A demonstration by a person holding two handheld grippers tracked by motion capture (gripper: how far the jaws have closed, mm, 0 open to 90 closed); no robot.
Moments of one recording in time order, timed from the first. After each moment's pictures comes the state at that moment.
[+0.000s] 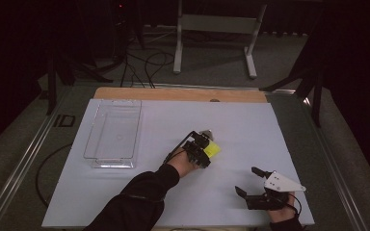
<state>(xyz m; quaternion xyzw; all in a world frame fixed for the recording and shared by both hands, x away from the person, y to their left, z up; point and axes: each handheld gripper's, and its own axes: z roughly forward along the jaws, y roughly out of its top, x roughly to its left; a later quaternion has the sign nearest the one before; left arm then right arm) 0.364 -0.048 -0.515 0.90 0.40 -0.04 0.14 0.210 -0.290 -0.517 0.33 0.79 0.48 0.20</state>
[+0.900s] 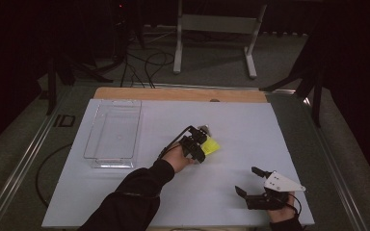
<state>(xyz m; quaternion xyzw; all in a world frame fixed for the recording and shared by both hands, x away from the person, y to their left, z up) 0.368 -0.033 -0.494 0.91 0.37 -0.05 0.16 0.210 -0.289 -0.517 0.33 0.79 0.48 0.20</state>
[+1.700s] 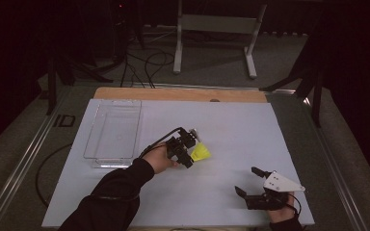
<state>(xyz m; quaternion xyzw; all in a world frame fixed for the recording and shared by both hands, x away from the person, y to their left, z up) 0.350 0.010 -0.472 0.95 0.28 -0.06 0.14 0.210 -0.289 -0.517 0.33 0.79 0.48 0.20</state>
